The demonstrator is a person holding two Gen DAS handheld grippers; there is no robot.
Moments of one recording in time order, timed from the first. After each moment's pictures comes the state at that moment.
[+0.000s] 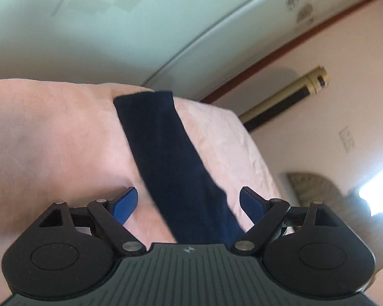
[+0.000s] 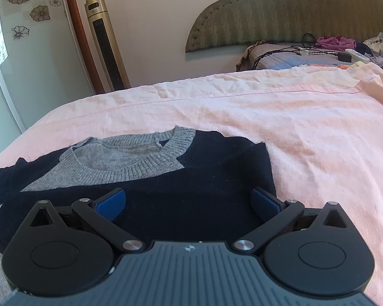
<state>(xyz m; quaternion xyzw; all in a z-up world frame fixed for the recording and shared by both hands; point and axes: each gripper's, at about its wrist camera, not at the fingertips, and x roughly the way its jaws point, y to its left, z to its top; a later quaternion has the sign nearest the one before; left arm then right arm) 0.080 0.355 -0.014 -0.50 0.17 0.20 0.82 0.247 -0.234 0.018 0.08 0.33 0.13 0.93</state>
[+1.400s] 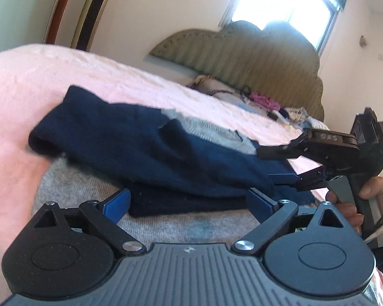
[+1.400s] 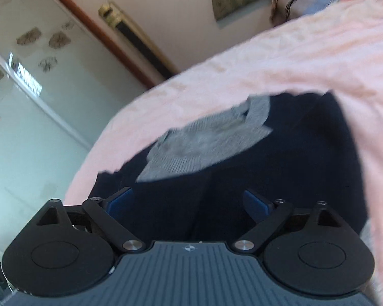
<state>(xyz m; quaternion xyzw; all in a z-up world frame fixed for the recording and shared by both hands) 0.092 0.046 -0.005 -0.18 0.28 -0.13 0.93 0.239 -0.211 0.041 0.25 0.42 0.25 0.84</state>
